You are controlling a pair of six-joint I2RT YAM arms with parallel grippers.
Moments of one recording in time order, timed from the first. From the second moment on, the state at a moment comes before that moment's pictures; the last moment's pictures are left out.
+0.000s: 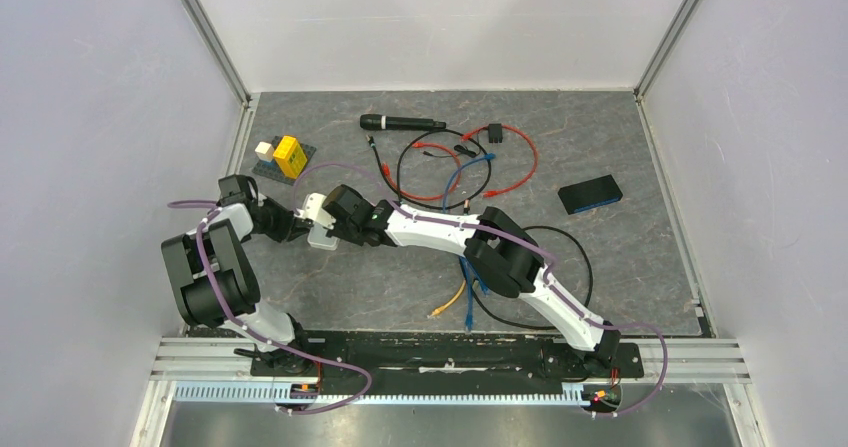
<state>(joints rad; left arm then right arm) 0.38 1.57 0.78 -0.36 0.45 -0.65 1.09 2.44 1.98 -0.36 0.16 -0.32</state>
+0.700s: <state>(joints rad) 0.38 1.57 0.74 -0.32 0.50 -0.66 1.09 2.43 1.99 -0.43 0.15 -0.31</state>
